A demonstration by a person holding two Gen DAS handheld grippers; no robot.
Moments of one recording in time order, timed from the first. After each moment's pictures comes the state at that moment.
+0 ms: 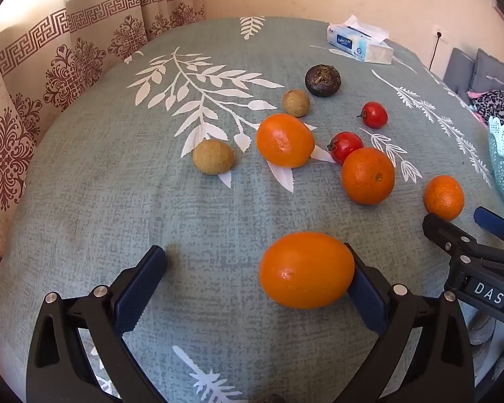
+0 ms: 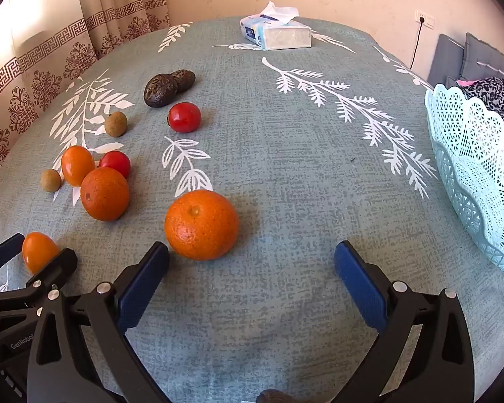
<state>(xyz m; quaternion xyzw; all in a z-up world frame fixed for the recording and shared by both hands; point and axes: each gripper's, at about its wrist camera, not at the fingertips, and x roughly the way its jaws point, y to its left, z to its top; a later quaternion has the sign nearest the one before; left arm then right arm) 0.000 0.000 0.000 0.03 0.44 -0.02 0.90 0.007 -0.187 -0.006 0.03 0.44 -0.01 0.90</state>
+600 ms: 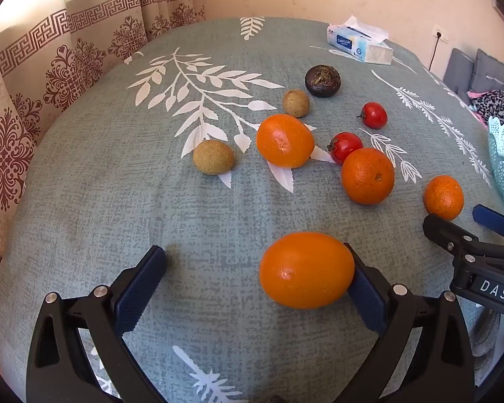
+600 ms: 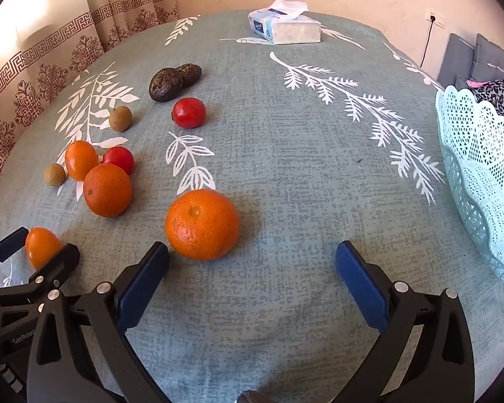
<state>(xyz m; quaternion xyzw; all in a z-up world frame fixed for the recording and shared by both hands) 0.000 0.000 0.000 0.03 0.44 -0.01 0.90 0.012 -0.189 -0.007 0.03 0.45 0.02 0.89</state>
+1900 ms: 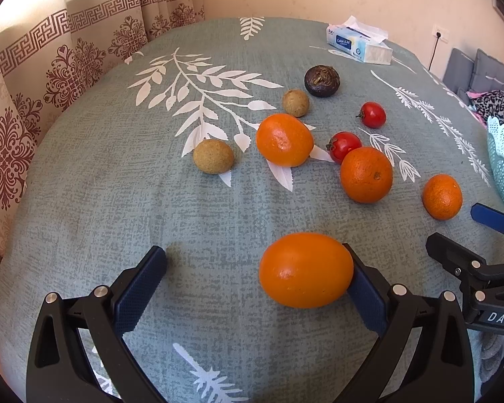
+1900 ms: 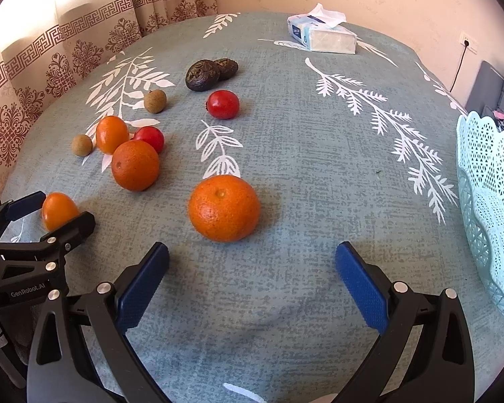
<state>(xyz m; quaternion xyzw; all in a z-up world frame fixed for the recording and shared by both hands) -0.003 0.001 0.001 0.03 0.44 -0.02 0.90 0.002 -0.187 -0.002 -0.02 0.45 0.09 0.89</state>
